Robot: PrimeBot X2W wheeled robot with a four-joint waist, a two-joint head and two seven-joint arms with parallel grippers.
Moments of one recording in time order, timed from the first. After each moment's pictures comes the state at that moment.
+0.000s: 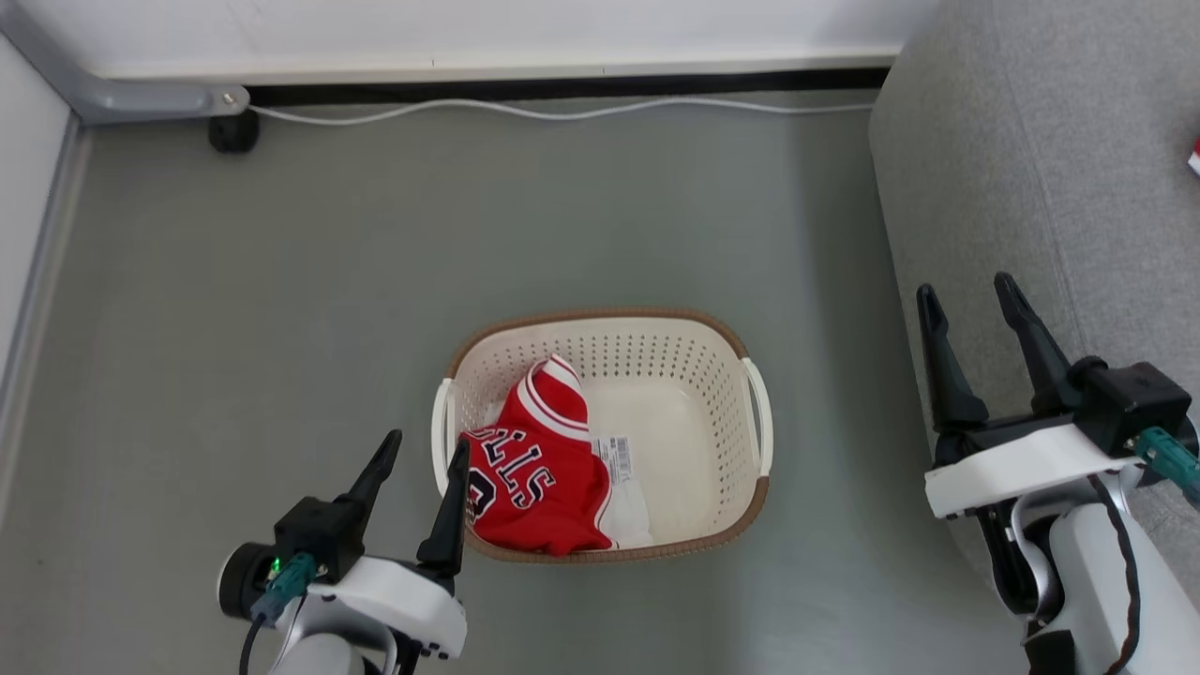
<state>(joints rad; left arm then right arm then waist) -0.14 0.04 -0.18 0.39 -0.23 -0.09 -0.26 -0.32 -0.11 0.11 0.30 0.24 0.13 -0.26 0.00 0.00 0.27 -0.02</state>
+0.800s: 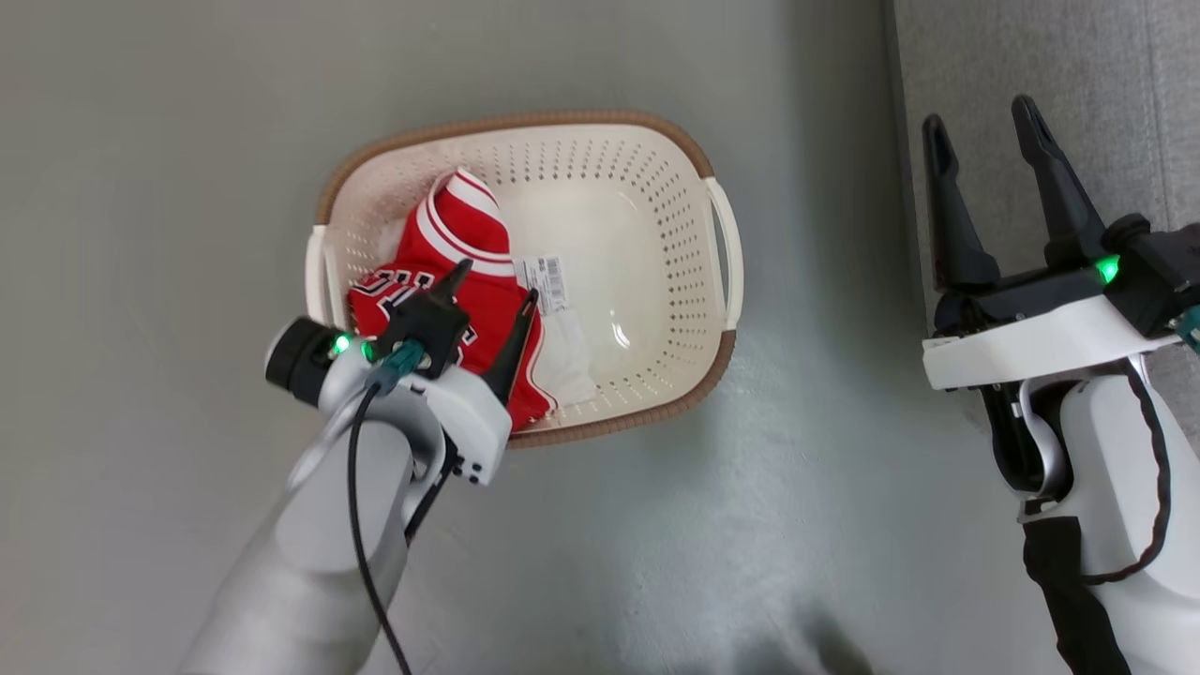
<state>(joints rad) -0.68 0.04 -0.44 0.83 -0.14 -0.09 -0.26 -0.54 -0.12 0.15 0.24 0.24 0.13 -0.26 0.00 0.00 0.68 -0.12</state>
